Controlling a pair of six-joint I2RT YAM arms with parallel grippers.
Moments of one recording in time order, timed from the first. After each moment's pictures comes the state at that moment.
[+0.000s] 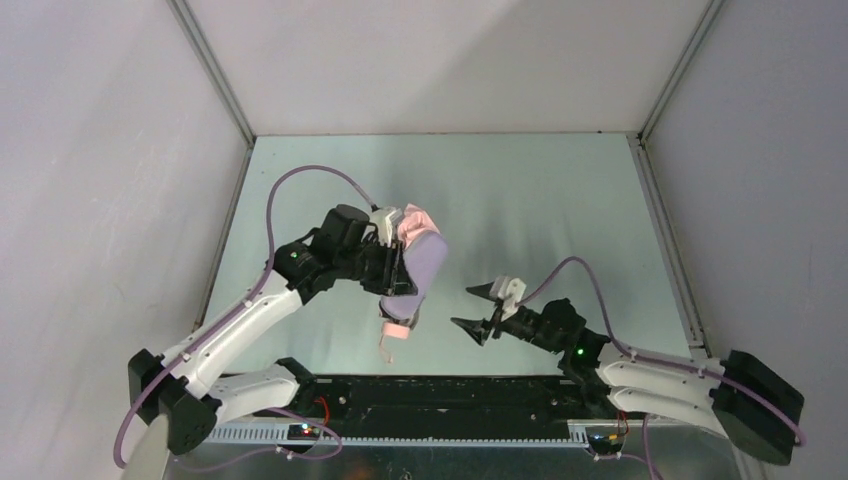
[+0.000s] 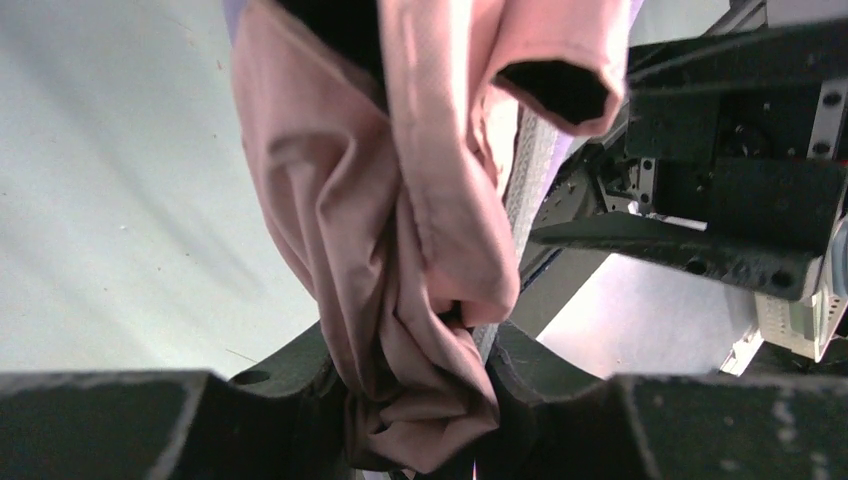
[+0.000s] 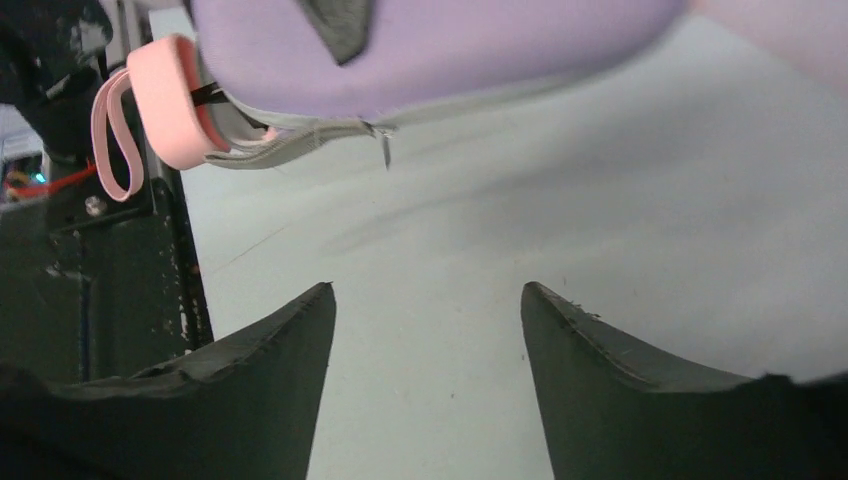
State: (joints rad) left arm -0.63 1.08 0.96 -0.67 0.40 -0.42; right arm 0.93 0.86 0.13 0.71 -0.15 0.02
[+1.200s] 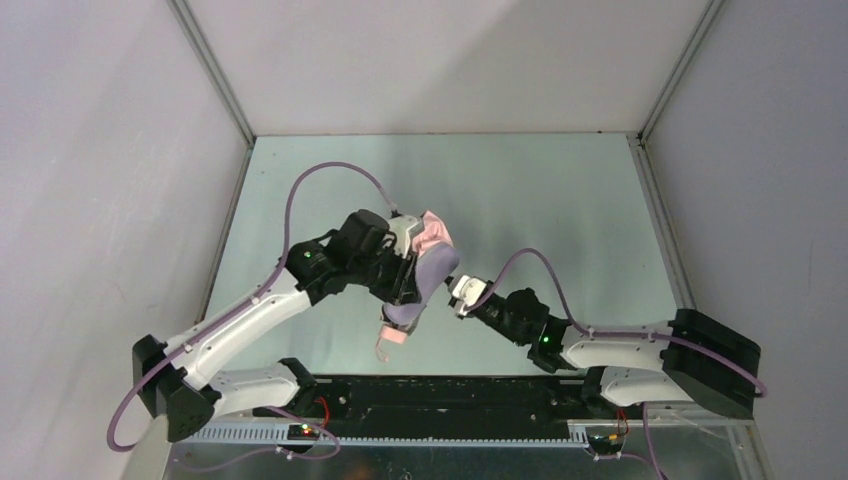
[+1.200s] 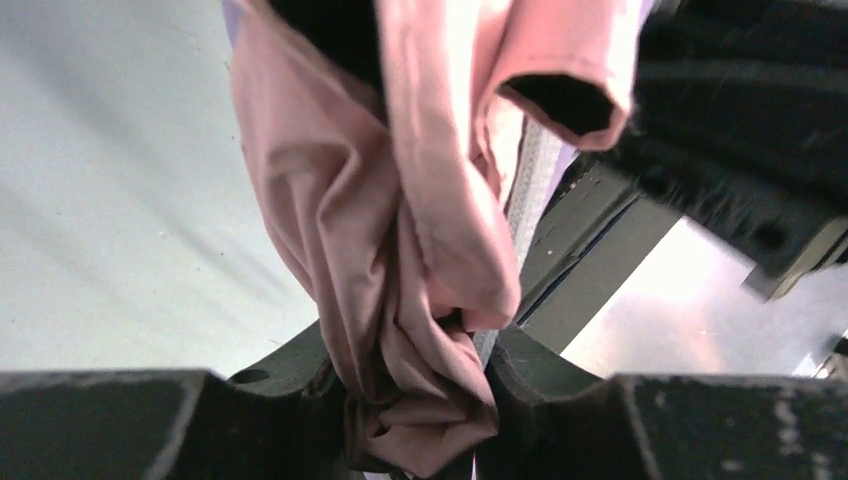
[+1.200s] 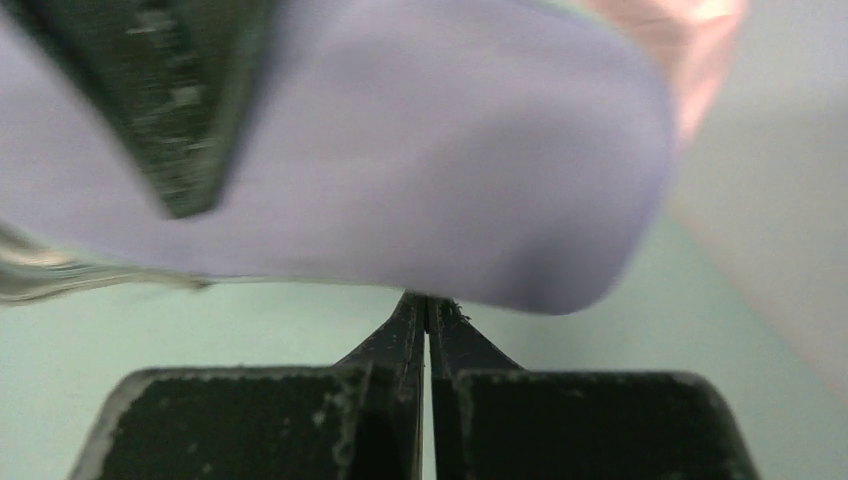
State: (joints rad) left arm -0.75 1.11 1.03 -0.74 0.28 -0.32; right arm 1.13 1.26 0.34 0.90 0.18 -0.40
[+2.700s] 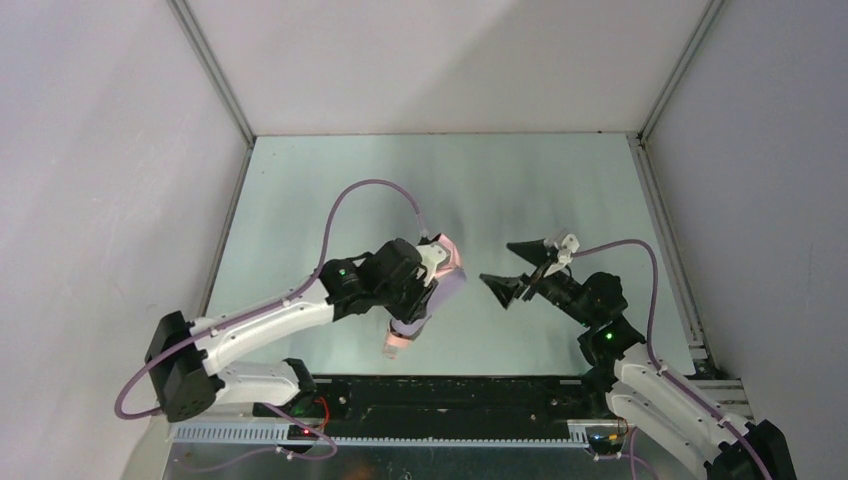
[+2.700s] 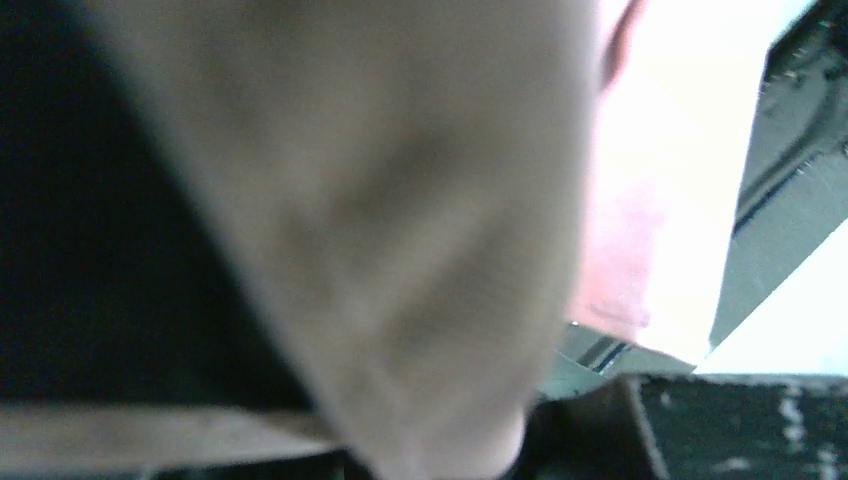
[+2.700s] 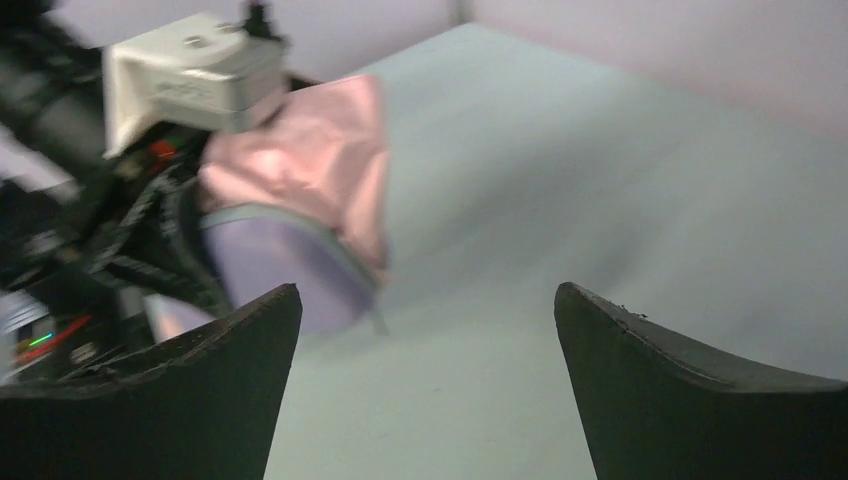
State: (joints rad) left arm -0.96 1.23 0.94 -0.67 0.01 -0.20; right arm 0.53 0.66 0.25 0.52 -0.30 0.15
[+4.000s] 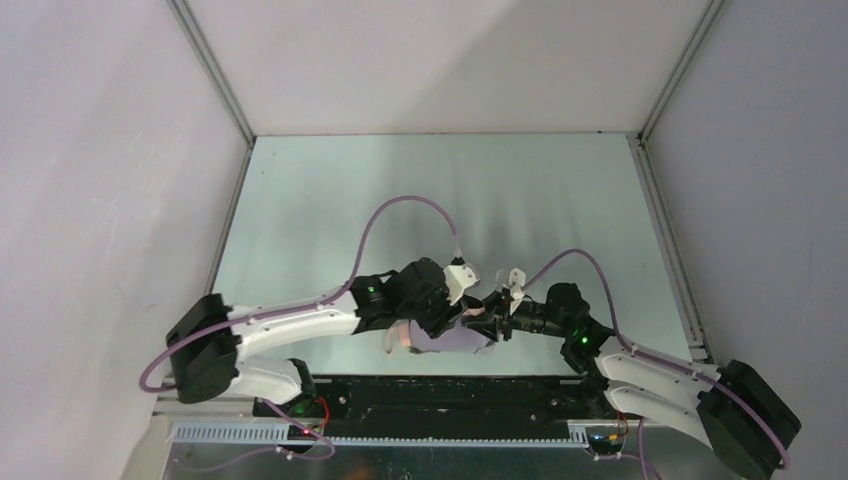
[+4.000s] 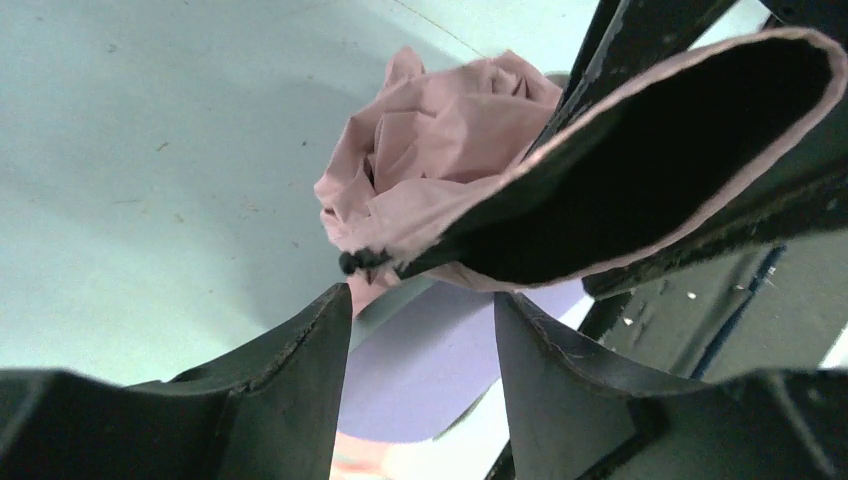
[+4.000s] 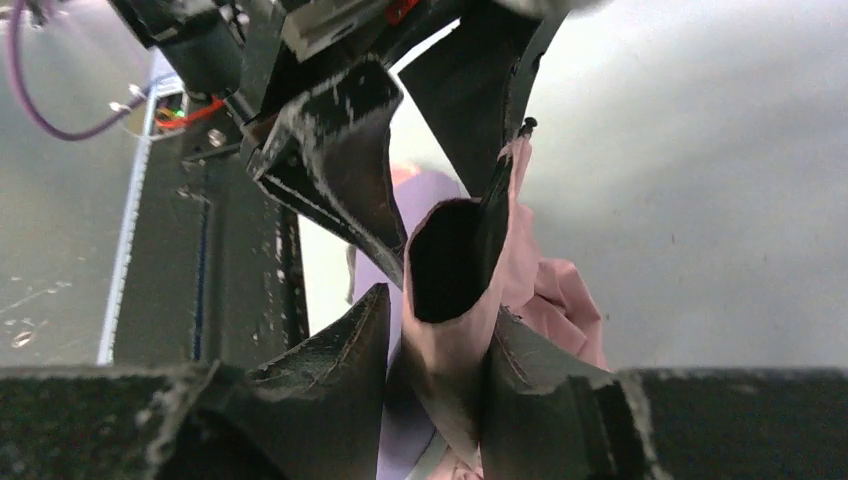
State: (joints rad) left arm -1.08 1.28 0.83 -0.32 0.02 -0.05; right arm 0.75 0.88 0.16 0.63 -0.62 0.07
